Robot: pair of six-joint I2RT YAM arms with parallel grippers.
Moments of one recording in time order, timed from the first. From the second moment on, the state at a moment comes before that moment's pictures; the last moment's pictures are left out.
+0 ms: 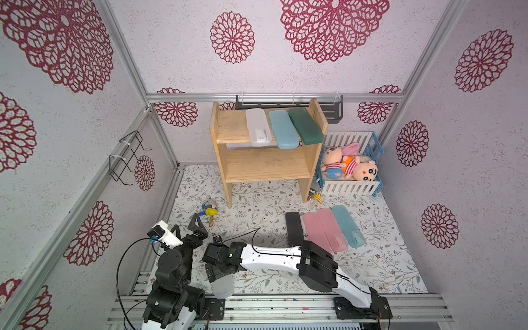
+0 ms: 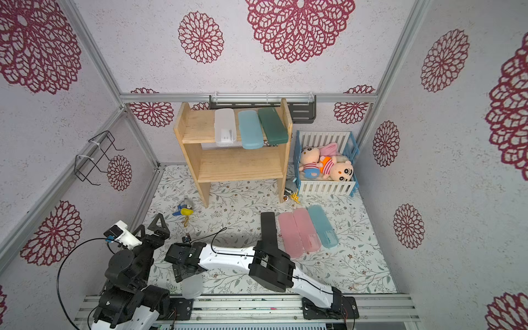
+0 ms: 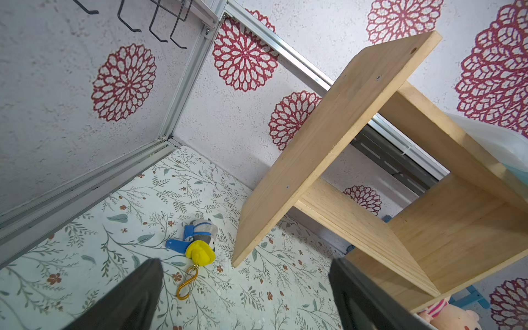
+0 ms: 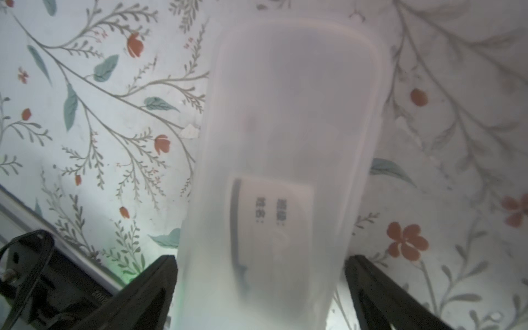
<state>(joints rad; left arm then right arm) -0.26 0.16 0.45 -0.34 -0.43 -0.60 1.33 2.36 1.99 -0.78 0.07 0.85</state>
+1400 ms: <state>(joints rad) -0.26 0.09 0.45 -0.39 -0.44 -0.64 1.33 2.42 2.09 -0.90 0.20 0.86</state>
